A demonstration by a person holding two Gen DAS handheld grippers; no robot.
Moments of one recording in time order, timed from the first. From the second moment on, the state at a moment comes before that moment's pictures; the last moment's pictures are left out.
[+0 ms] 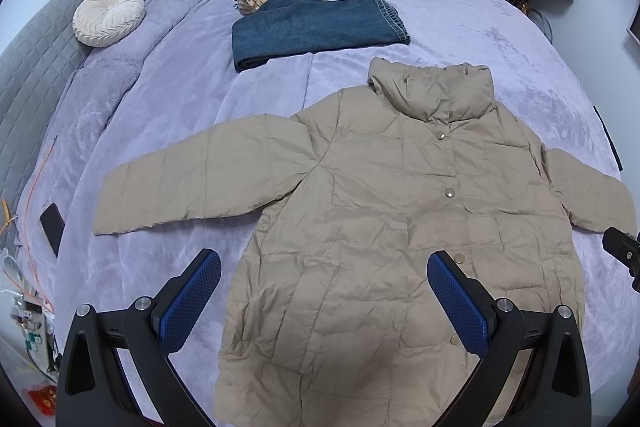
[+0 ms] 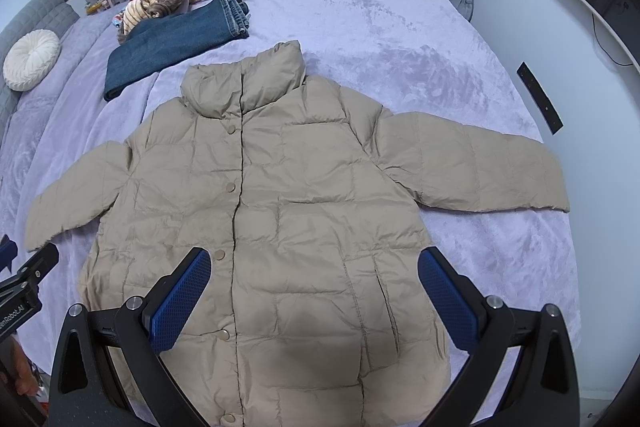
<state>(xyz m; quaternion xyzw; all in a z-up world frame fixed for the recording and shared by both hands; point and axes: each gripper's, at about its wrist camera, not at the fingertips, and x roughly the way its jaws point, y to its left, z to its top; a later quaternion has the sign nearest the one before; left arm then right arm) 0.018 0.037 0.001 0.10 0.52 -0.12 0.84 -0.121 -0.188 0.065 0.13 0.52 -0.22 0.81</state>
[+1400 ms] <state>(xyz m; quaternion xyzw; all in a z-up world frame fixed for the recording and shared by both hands) 0.258 0.314 -0.187 -0.24 0.47 -0.02 0.85 0.084 -0.047 -0.097 0.22 0.55 -0.02 0.81</state>
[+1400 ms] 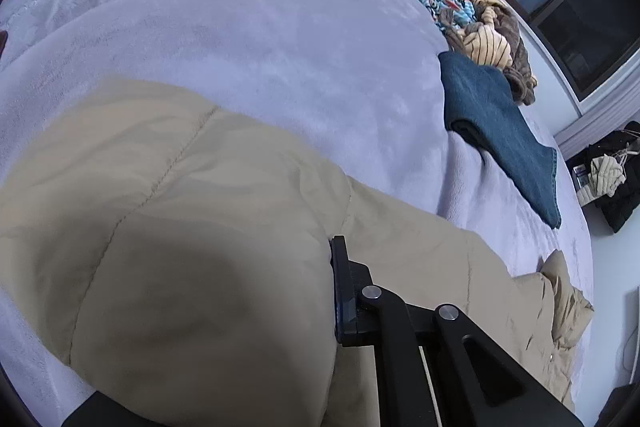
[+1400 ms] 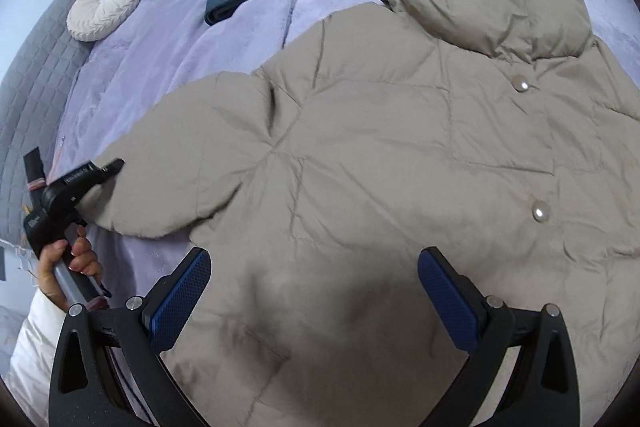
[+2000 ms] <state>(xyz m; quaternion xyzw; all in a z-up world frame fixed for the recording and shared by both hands) 0.196 0.166 -0.031 -0.04 0.33 -0.23 0.92 0.152 0.004 -0.181 0.34 0.55 0.06 0.76</state>
